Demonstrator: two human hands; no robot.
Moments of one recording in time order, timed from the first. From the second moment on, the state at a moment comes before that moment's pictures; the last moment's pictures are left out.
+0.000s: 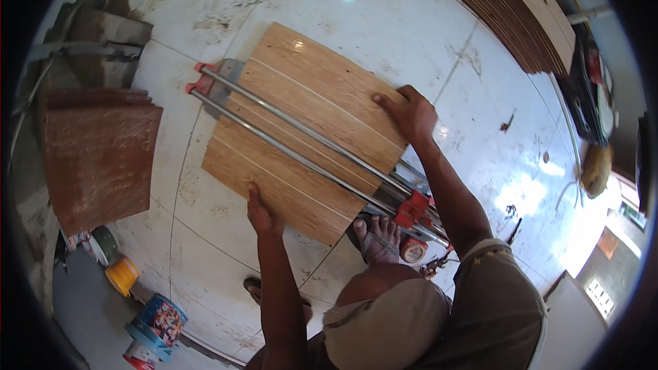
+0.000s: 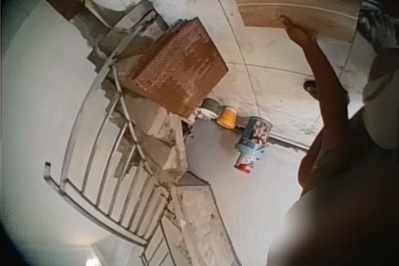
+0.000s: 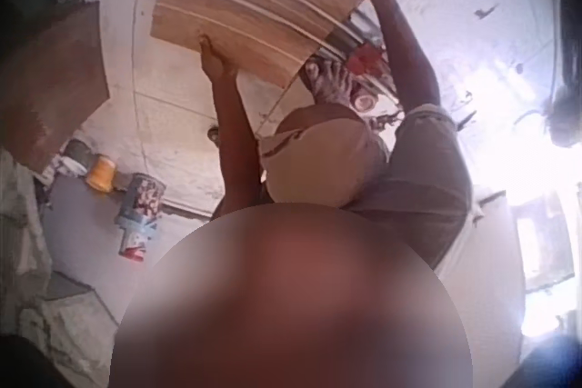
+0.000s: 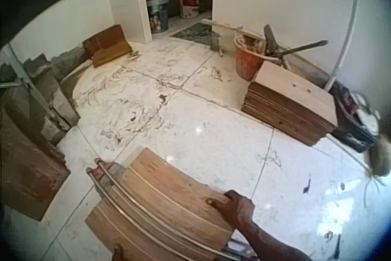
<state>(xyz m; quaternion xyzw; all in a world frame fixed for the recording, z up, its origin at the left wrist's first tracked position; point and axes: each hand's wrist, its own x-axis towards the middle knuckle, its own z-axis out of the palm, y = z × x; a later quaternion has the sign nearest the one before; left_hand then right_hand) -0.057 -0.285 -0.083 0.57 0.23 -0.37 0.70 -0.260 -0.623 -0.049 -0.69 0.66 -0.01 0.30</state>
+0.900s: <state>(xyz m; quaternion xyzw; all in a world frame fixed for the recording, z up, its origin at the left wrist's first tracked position) -0.066 -0.285 -0.091 0.58 0.19 -0.37 0.70 -0.270 -0.623 -0.043 -0.71 0.63 0.02 0.32</state>
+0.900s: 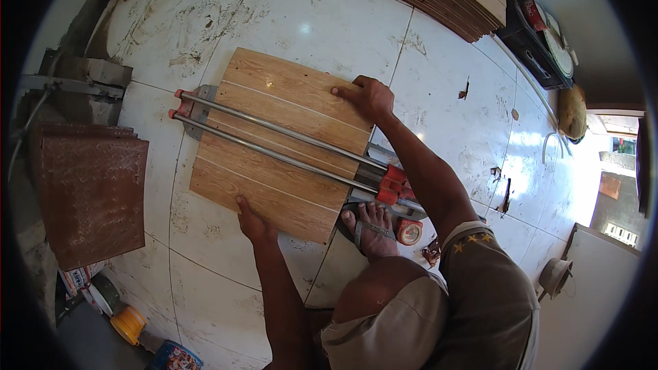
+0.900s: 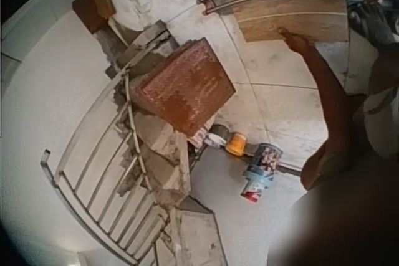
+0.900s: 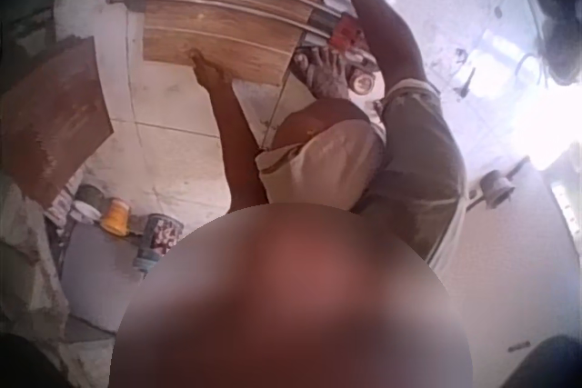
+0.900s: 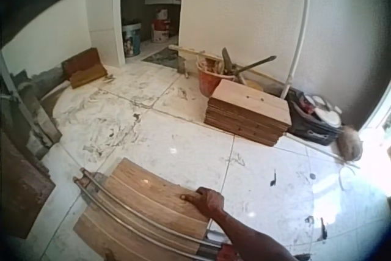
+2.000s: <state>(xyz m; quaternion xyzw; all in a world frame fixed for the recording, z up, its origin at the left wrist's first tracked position) -0.064 -0.285 -0.085 0.59 0.18 -0.36 0.70 -0.264 -0.621 -0.050 -0.70 0.64 -0.04 0.31</state>
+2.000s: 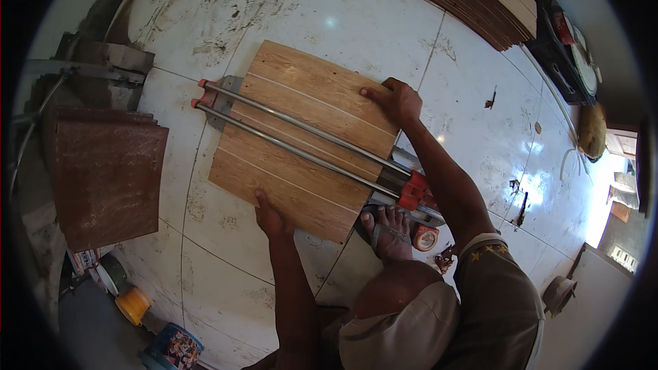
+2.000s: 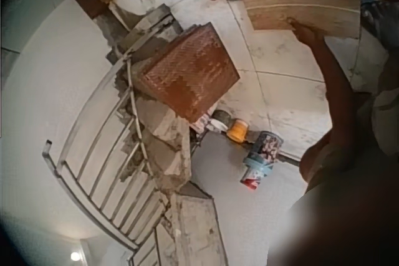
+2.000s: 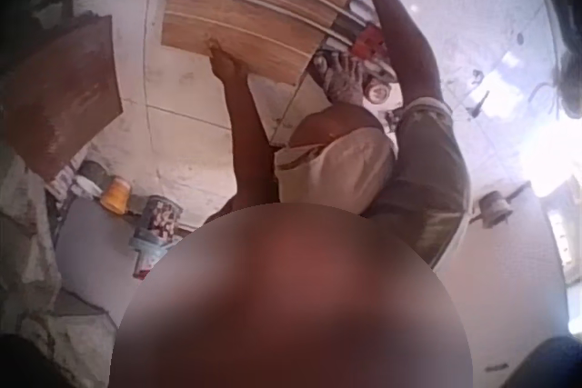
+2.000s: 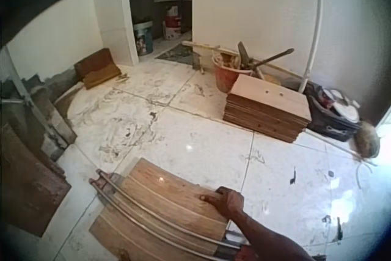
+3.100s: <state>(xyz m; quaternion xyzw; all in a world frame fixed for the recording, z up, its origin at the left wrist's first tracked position) -0.057 -0.292 -0.088 0.59 0.21 -0.35 0.70 -0.264 -0.622 -0.044 -0.70 0.65 -0.01 0.29</state>
